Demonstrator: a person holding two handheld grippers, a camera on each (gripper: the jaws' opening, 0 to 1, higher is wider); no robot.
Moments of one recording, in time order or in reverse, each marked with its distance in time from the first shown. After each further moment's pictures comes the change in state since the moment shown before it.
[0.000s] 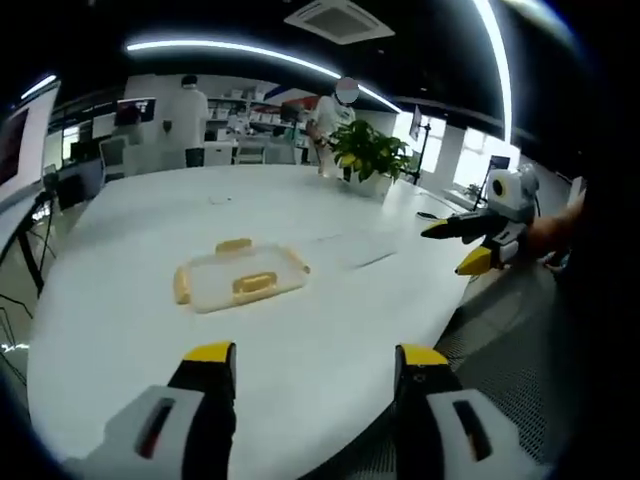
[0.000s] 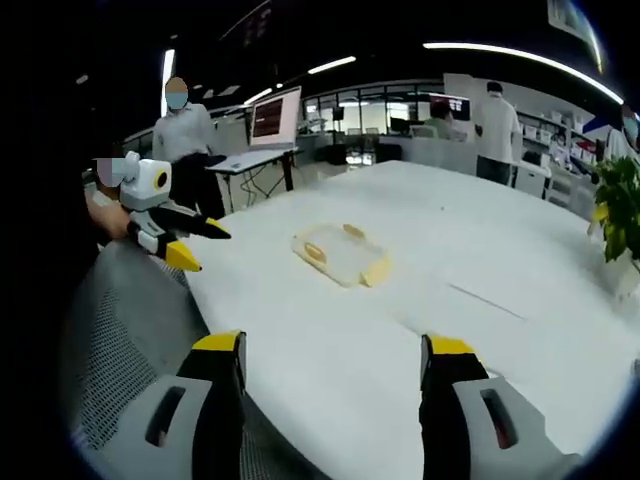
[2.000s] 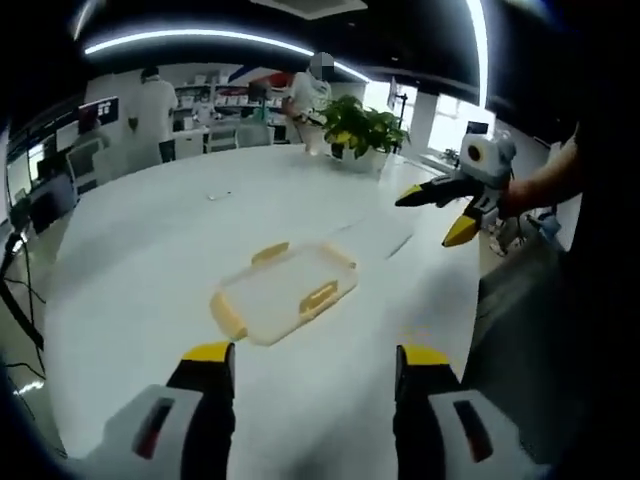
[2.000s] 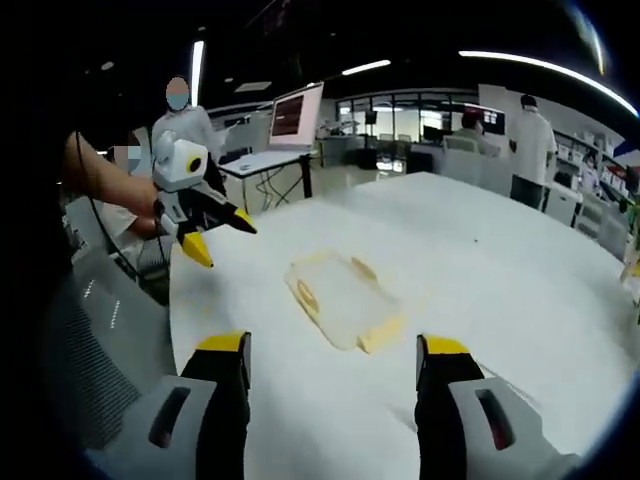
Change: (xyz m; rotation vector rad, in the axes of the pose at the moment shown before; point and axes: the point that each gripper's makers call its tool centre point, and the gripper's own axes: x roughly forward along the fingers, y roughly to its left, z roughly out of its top) left arm 0.033 0.094 0.027 0.133 0.129 -0.109; right arm 0.095 -0.025 0.048 -0.106 0.005 0.116
